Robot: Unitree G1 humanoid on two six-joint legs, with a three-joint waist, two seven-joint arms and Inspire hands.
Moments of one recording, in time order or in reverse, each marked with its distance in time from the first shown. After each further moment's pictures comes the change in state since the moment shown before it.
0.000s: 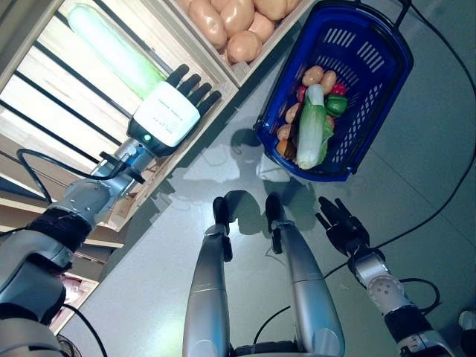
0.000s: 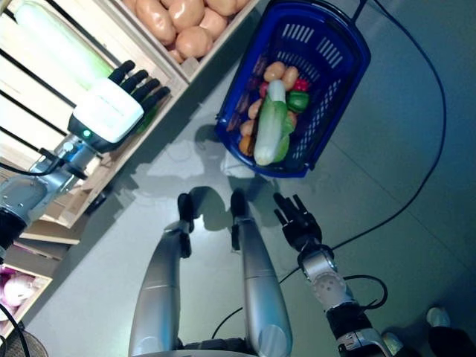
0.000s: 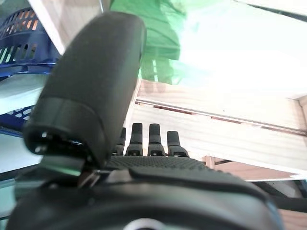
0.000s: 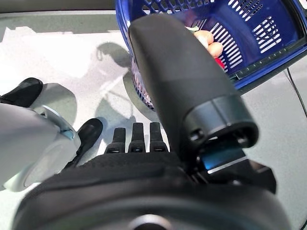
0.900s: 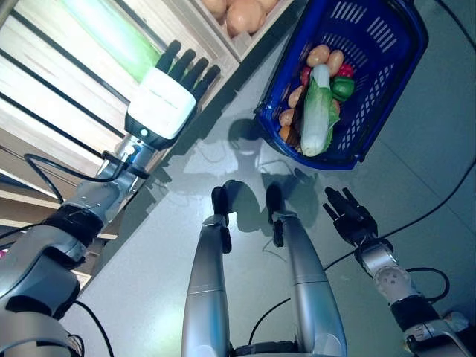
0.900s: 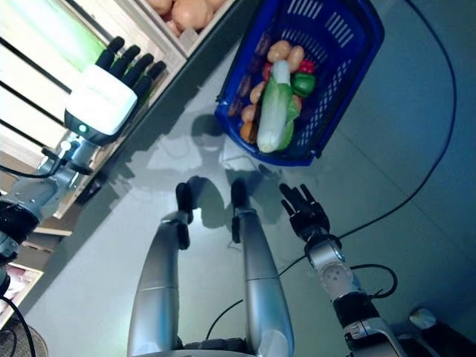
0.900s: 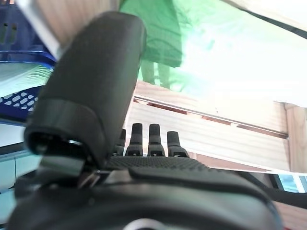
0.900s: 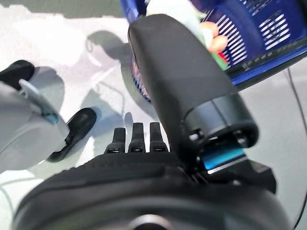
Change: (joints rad) left arm -0.055 -0.079 -0.029 0.119 -0.036 0.095 0.228; right arm -0.068 -0.050 0.003 0.038 0.001 -0.004 0.001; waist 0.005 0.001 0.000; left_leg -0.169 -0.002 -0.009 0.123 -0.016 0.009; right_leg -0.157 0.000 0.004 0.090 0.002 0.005
